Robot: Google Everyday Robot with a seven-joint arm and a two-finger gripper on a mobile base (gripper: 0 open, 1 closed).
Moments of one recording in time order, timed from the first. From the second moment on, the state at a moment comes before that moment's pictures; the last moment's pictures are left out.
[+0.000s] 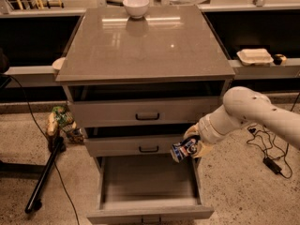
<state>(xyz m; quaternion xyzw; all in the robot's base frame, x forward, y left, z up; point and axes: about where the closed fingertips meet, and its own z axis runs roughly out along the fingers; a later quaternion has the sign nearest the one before) 0.540 -0.159 0.600 -0.79 0.56 0.09 0.22</state>
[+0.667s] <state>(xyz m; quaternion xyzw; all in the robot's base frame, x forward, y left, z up) 0.552 -0.199 0.712 -0.79 0.56 0.12 0.25</state>
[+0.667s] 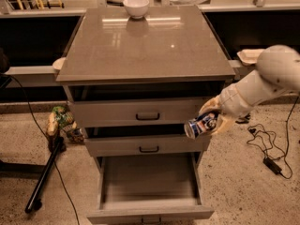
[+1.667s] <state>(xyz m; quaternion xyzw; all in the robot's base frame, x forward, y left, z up) 0.572 -0.209 0.810 -0.77 0.55 0.16 0.28</state>
